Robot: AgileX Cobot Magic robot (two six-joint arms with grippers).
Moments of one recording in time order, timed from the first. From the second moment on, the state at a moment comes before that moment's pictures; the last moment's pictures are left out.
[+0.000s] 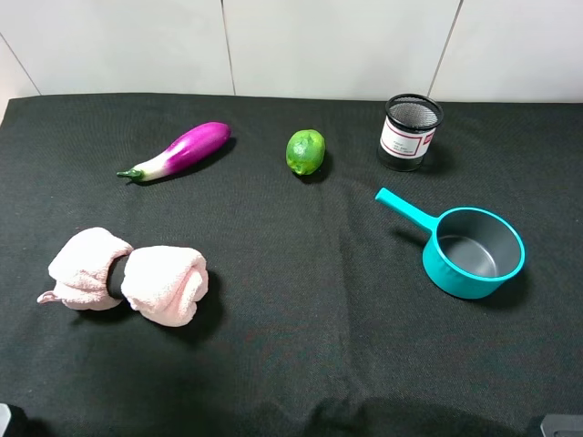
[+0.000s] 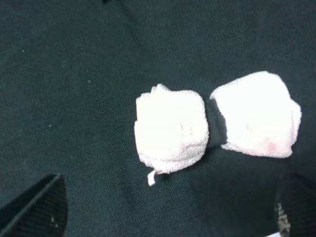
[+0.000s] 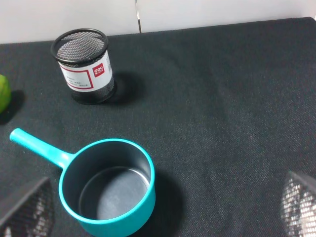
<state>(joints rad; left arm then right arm) 0.03 0.97 -0.98 -0.17 1.17 0.36 0.04 -0.01 -0.50 -0.05 1.03 0.09</state>
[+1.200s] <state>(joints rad) -0.12 1.73 -1.37 -0.11 1.02 0.55 0.04 -0.01 -0.50 -0.05 1.03 0.09</state>
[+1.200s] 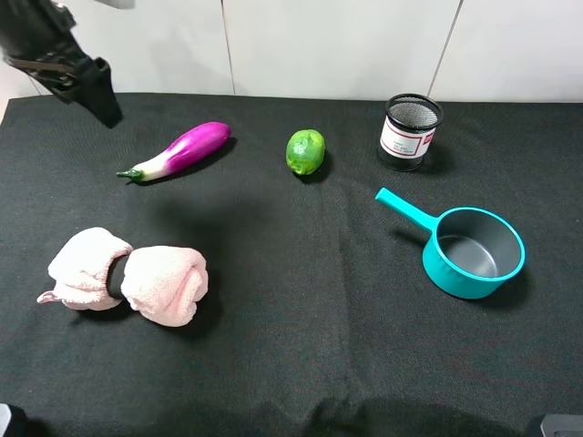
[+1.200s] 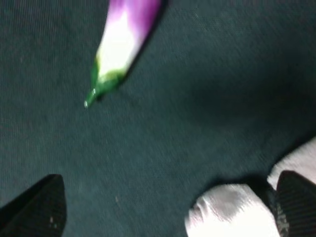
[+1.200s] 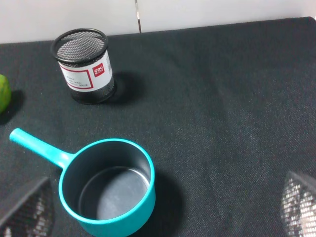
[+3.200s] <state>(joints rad) -0.22 2.19 -1.44 -0.14 0.52 0.66 0.04 -0.01 -0.50 -0.05 1.03 0.09</state>
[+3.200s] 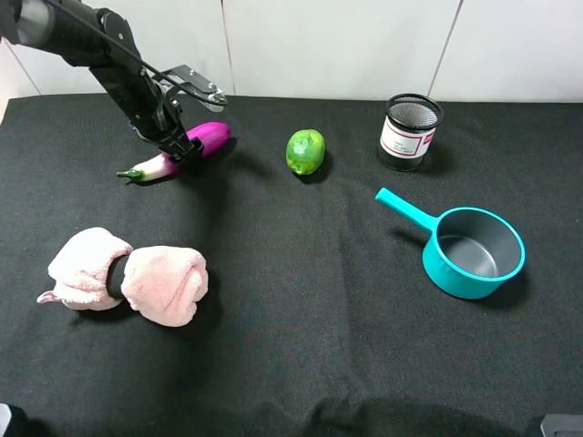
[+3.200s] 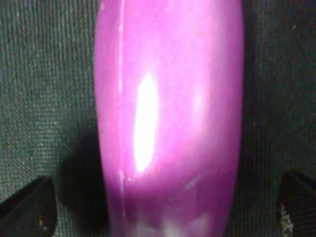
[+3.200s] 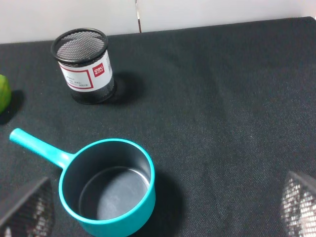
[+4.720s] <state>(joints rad) -0.23 2.22 -1.44 -0.14 0.55 0.60 0.04 -0.01 -0.50 -0.05 1.03 0.09</state>
